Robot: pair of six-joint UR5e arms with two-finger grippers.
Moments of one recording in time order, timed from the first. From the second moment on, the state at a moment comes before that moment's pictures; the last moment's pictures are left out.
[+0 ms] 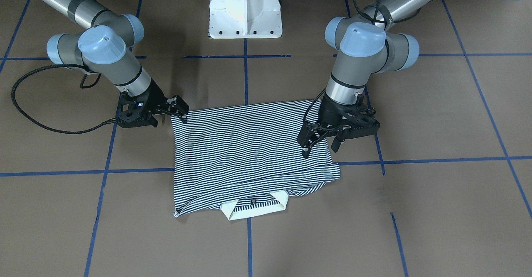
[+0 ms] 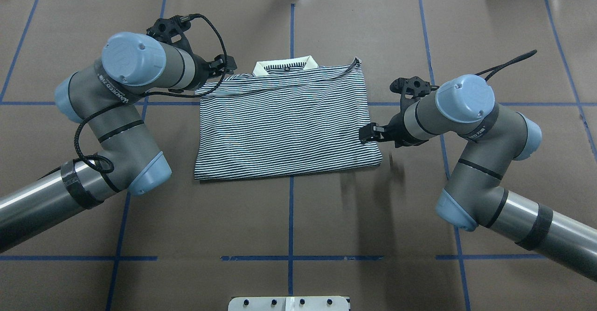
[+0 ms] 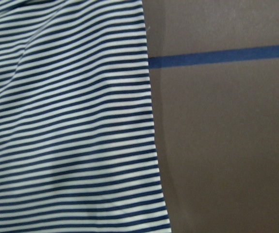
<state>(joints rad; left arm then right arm) -0.71 -2.15 -1.56 -2.05 -1.70 -1.48 0.63 -1.22 1.65 -1.06 1.98 1.23</state>
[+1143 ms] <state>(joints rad) -0.70 -2.13 -1.58 -2.05 -1.69 -1.50 0.59 -1.23 1.65 -1.08 1.97 1.23</state>
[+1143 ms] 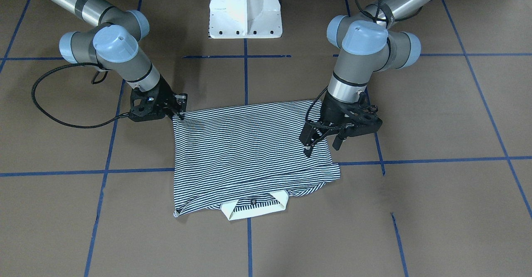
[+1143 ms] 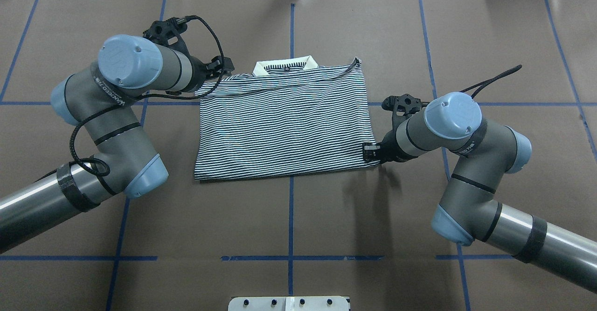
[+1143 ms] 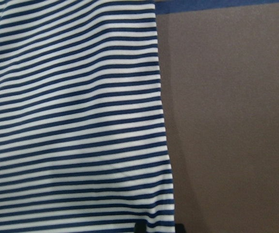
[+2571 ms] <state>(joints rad) -0.69 -2.13 -1.62 -2.05 -1.70 -1.50 0.19 -1.78 2.19 -1.09 1.98 1.46</state>
